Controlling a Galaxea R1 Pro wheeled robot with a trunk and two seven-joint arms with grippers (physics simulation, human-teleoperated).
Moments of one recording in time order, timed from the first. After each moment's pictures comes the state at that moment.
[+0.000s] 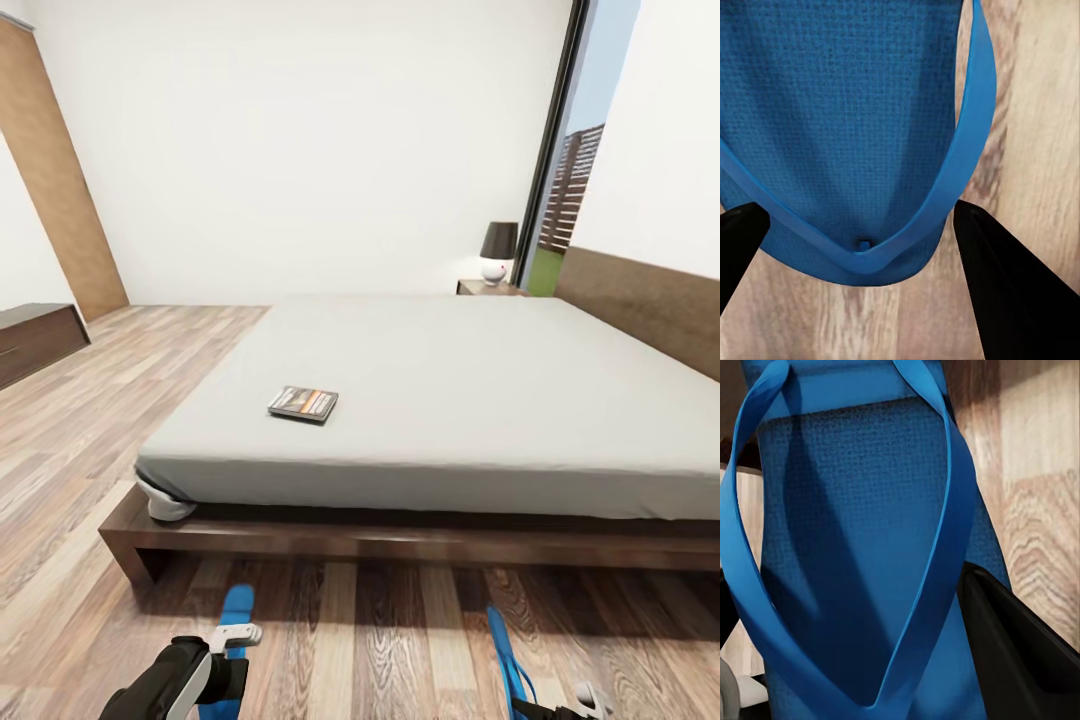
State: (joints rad) left arm -0.44 0.06 -0.09 -0.52 0.15 0.60 -0.05; right arm -0.47 -0.35 0.13 0.03 -0.51 0.09 1.10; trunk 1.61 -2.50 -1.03
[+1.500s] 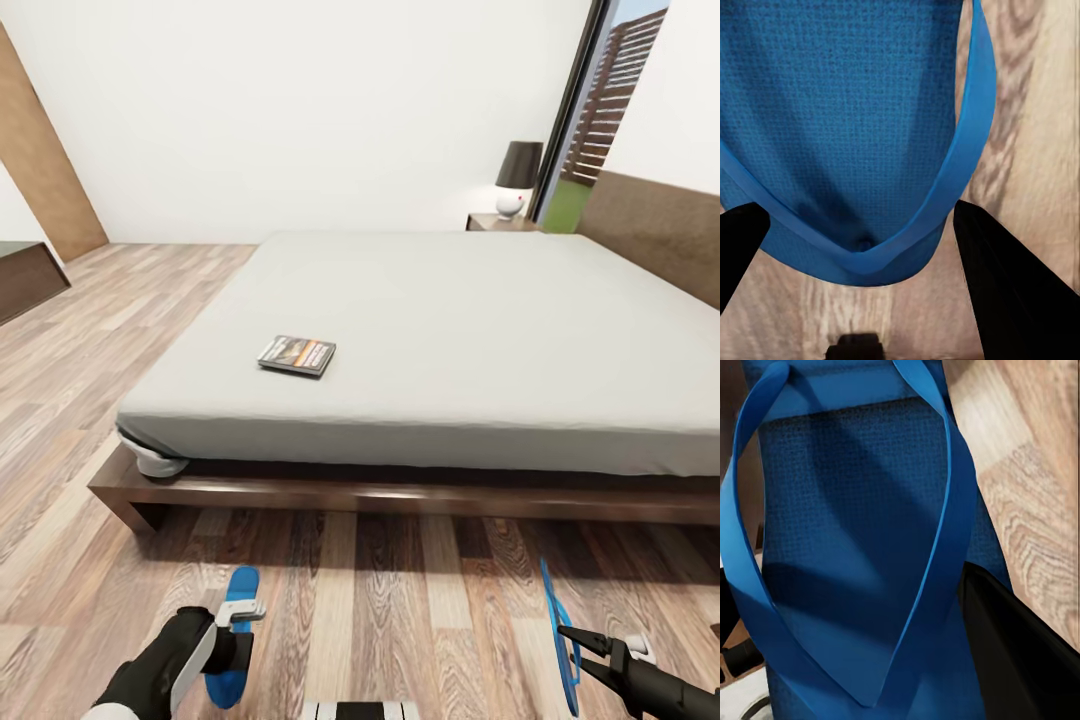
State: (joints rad) left arm -0.47 0.06 -0.09 -0.62 0.15 0.71 -0.05; right arm -0.48 -0.52 0.11 -0.16 -0.75 0.61 1.12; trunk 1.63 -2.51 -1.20
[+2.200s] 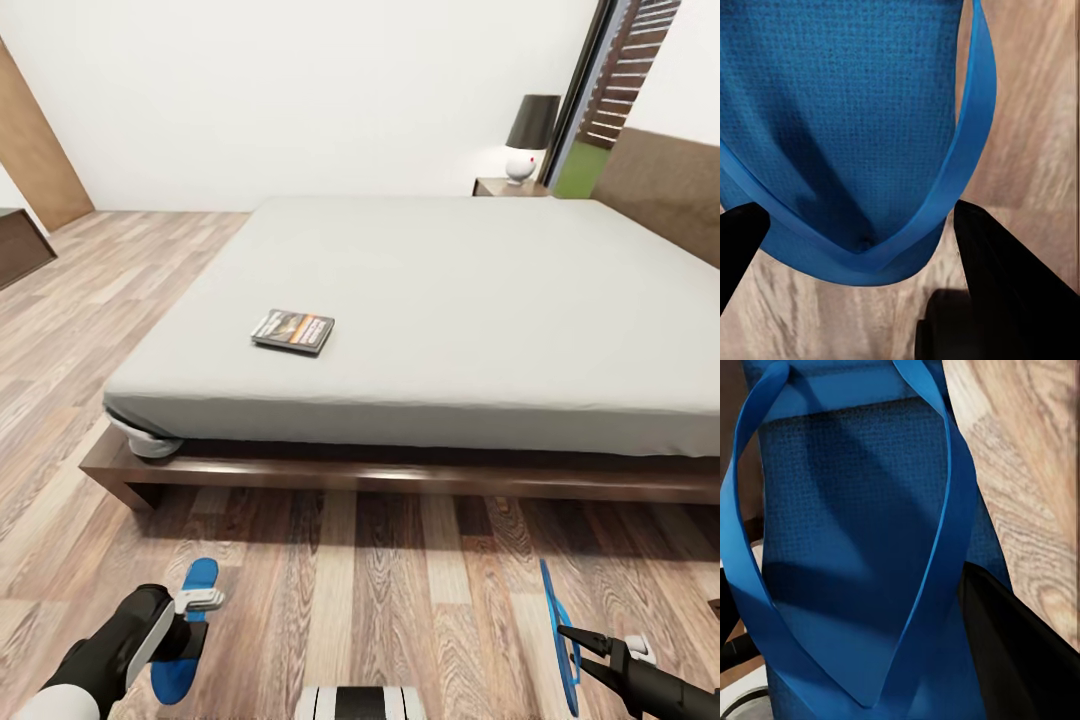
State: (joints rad) left arm -0.50 0.20 -0.09 -0.67 0.16 0.86 -0.06; right arm -0.48 -0.52 0.11 -0.16 -0.75 0.61 1.12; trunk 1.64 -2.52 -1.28
